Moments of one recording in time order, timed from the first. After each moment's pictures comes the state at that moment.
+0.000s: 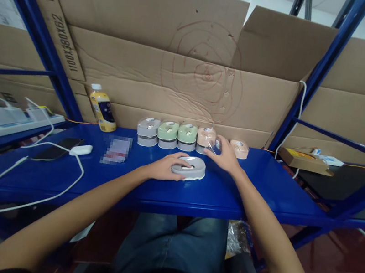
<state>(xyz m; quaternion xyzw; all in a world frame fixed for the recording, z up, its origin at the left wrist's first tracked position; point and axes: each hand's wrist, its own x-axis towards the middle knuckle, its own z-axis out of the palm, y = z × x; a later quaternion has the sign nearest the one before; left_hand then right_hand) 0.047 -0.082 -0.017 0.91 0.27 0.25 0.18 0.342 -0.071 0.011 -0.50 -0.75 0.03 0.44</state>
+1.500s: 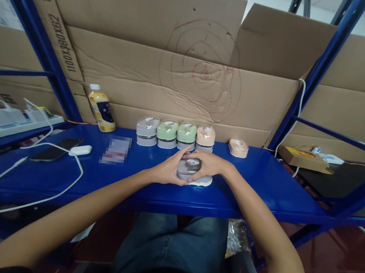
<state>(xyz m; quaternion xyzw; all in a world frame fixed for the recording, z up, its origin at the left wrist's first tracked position) 0.064 -0.094 -0.027 0.88 0.28 0.31 0.24 0.300 -0.089 0.035 -0.26 -0.94 0.13 0.15</state>
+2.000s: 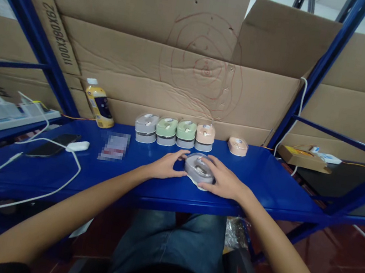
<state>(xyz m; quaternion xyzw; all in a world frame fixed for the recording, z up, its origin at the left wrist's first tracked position) 0.059 -0.083 -0.030 0.88 0.29 0.30 0.24 0.340 -0.167 0.006 -0.42 -0.89 0.05 0.19</state>
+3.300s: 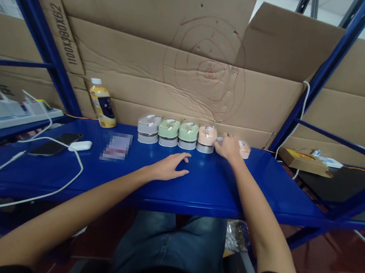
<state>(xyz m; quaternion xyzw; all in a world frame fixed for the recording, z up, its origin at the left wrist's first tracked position) 0.058 -0.091 -0.024 0.89 0.35 0.25 0.18 0.336 -0.038 0.039 -0.68 -0.70 -0.16 0.15</state>
